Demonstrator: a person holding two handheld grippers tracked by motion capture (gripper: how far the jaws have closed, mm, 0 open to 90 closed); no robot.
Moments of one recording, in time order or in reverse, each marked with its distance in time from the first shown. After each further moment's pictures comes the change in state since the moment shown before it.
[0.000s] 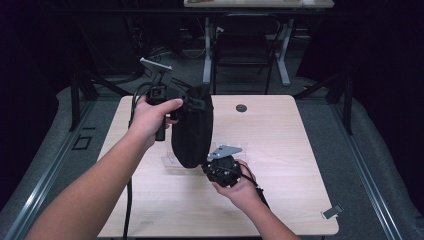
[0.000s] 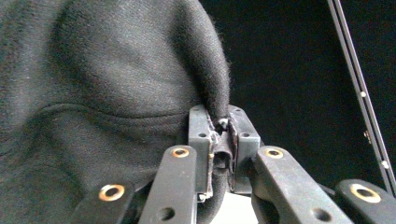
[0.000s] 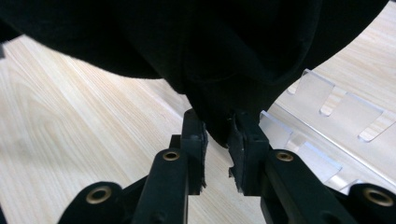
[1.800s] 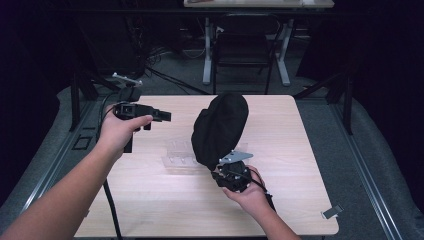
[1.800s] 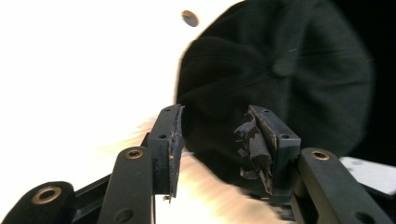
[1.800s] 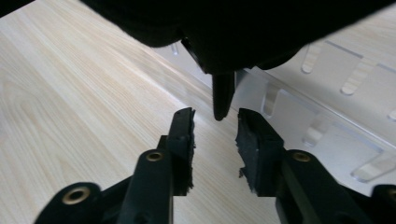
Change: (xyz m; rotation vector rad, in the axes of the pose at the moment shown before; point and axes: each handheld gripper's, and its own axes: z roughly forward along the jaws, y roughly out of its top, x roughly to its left) left arm 0.056 -0.024 -0.052 -0.080 0.363 0.193; right arm -0.019 -0.030 -0.003 0.031 -0.020 0.049
